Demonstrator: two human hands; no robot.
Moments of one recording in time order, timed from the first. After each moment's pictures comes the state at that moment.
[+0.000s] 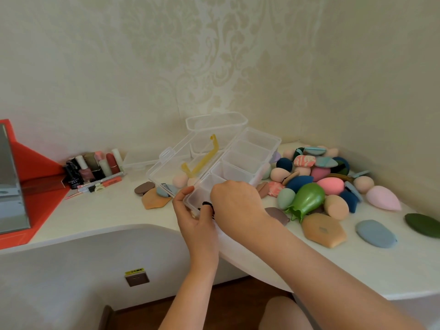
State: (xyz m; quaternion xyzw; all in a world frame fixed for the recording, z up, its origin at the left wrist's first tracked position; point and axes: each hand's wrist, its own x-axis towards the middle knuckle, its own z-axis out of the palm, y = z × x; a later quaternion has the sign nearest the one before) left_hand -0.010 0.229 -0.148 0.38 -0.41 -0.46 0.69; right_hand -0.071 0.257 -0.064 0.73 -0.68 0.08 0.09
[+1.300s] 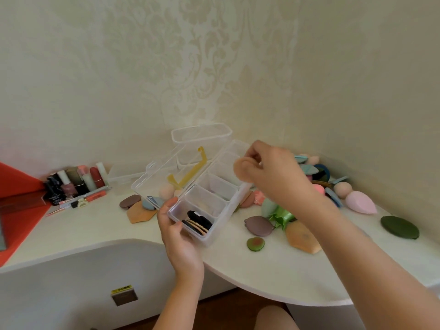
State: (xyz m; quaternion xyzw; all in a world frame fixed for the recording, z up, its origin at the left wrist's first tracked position) left_hand -0.008 0.229 -0.148 0.27 -0.34 -0.54 0.73; right_hand -0.157 0.272 -0.025 0.62 -0.68 0.38 0.01
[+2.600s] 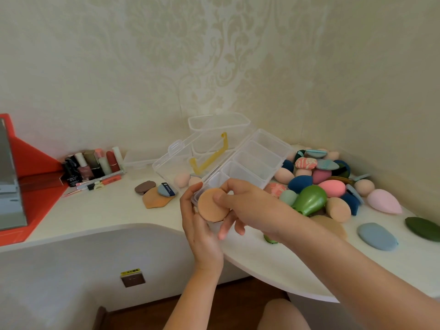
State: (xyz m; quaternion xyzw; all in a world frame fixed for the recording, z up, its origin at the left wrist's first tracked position) left_hand -0.006 0.232 -0.156 0.28 -0.46 -0.45 0.71; right_hand -0.092 0.269 -0.061 0.56 -0.60 0.34 -0.46
